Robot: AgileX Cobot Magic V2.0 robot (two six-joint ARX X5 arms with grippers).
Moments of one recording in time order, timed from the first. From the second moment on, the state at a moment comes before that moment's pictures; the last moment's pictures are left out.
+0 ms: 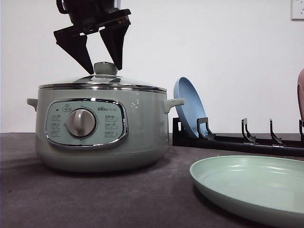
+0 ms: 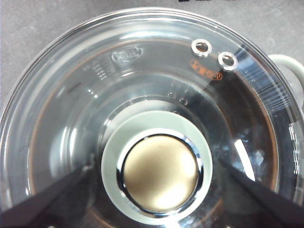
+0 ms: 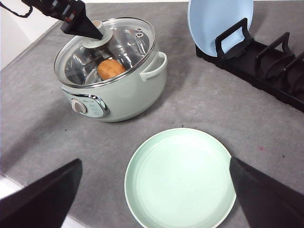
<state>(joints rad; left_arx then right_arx) -0.47 1.81 1.81 -1.04 0.03 0.06 0.85 0.39 1.04 -1.11 0.21 0.43</state>
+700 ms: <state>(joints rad) -0.47 1.81 1.82 -1.05 0.03 0.09 0.85 0.39 1.04 -1.11 0.21 0.43</state>
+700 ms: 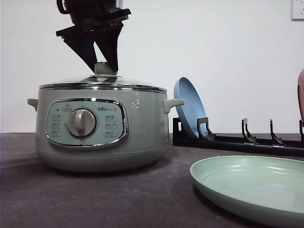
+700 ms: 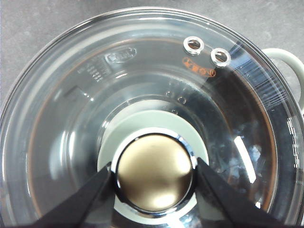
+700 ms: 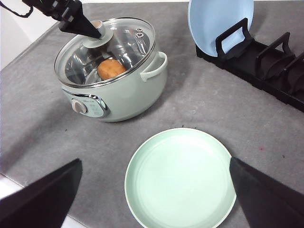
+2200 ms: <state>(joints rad) -0.24 1.83 2.16 -1.28 0.03 0.06 0.85 0.39 1.04 -1.16 0.24 0.43</state>
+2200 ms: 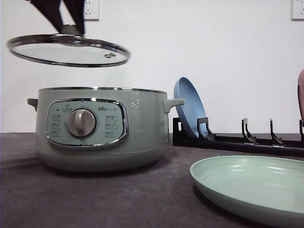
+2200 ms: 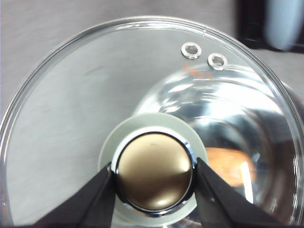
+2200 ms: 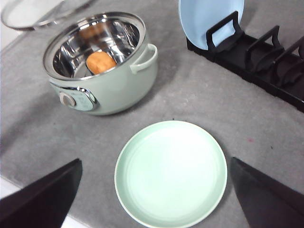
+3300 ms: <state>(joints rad) 0.01 1.83 2.16 -1.29 0.02 0.06 0.80 1.25 1.37 -0.89 -0.10 0.15</state>
